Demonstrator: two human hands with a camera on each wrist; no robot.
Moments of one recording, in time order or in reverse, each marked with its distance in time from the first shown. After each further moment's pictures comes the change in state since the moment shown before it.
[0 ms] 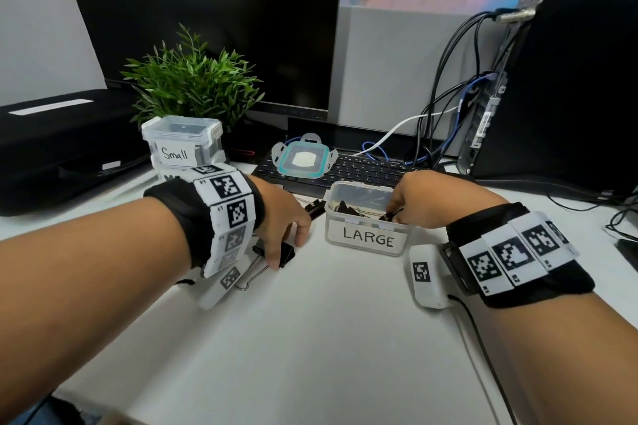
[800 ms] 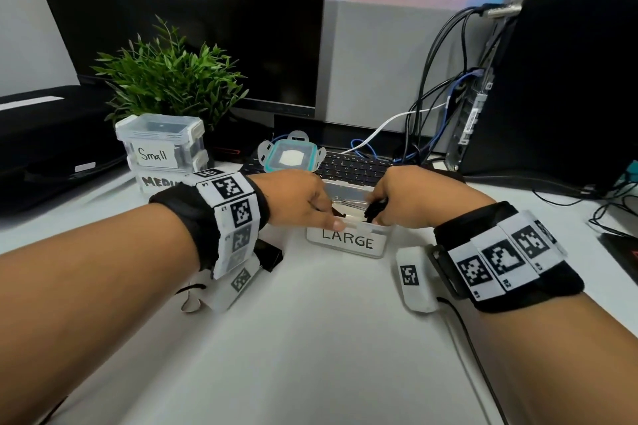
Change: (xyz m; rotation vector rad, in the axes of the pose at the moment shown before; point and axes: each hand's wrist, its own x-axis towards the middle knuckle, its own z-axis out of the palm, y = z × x) left_hand 0.028 0.005 -0.003 -0.134 0.464 0.263; right_hand 0.001 -0.004 0.002 0.070 0.057 -0.025
